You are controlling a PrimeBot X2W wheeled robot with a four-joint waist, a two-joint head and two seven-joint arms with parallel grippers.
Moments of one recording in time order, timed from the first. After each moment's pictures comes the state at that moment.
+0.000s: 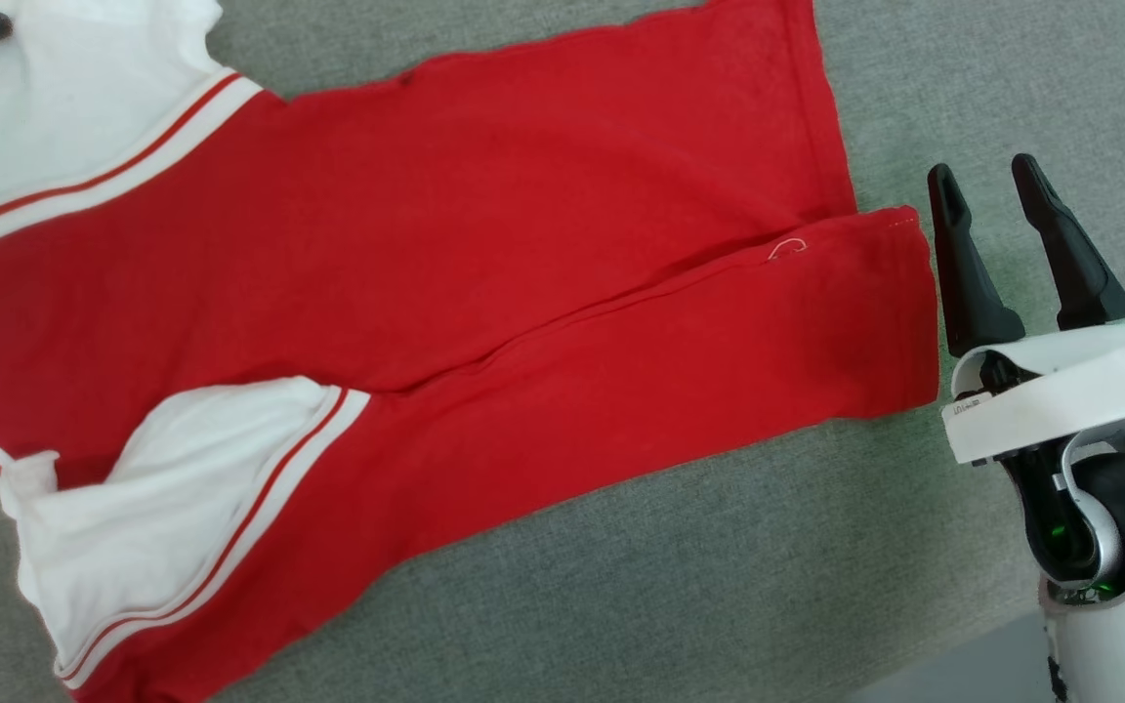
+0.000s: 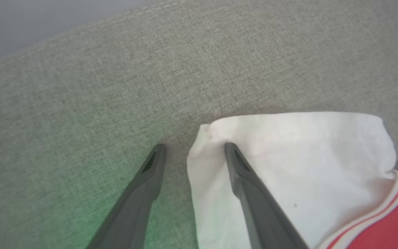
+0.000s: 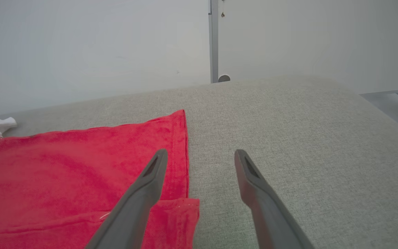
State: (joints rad) left arm -1.43 0.80 -0.80 0.75 -1.10 -0.13 0.85; right arm -0.42 -0.09 0.04 -0.05 0.38 0.13 0.04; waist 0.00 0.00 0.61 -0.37
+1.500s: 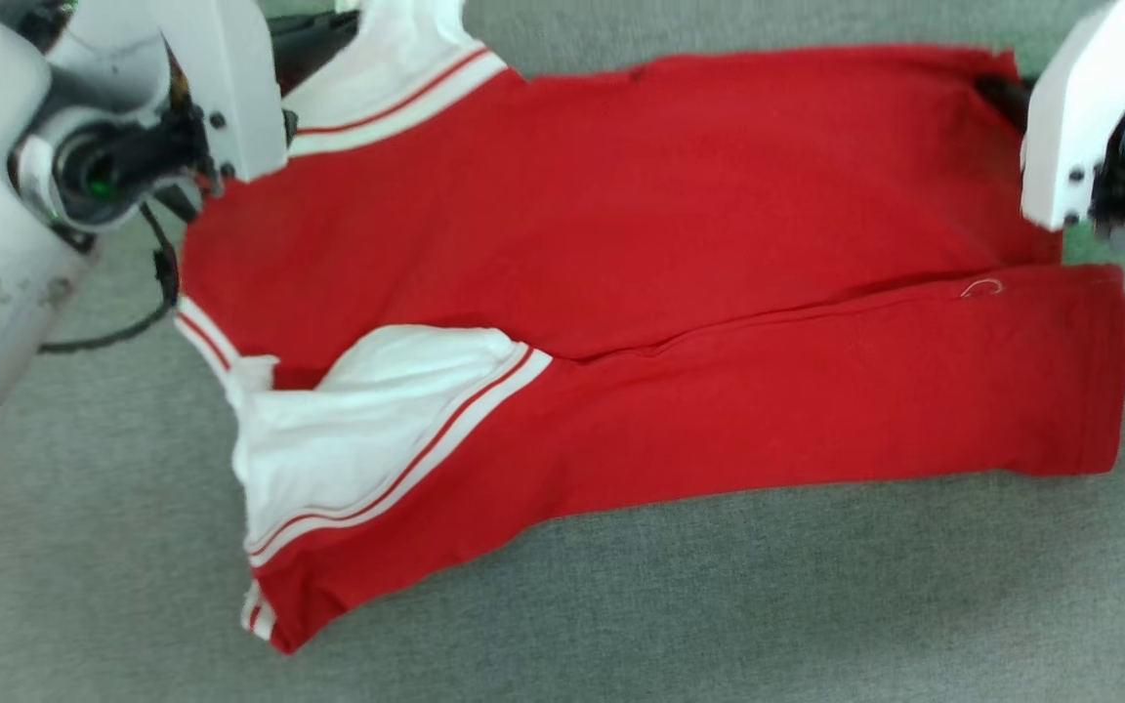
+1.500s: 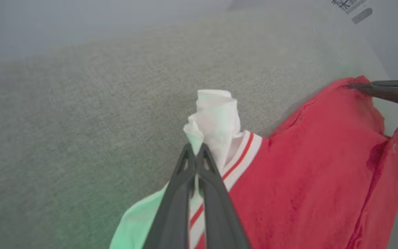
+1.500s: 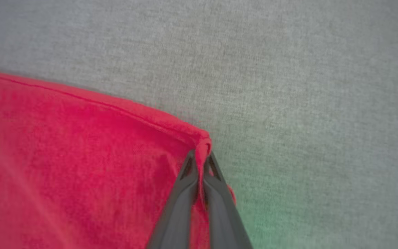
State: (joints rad) left arm -1.40 0.66 -1.06 0.53 -1.38 -0.13 0.46; right arm -1.07 -0.39 0.36 0.52 0.56 0.13 0.73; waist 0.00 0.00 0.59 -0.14
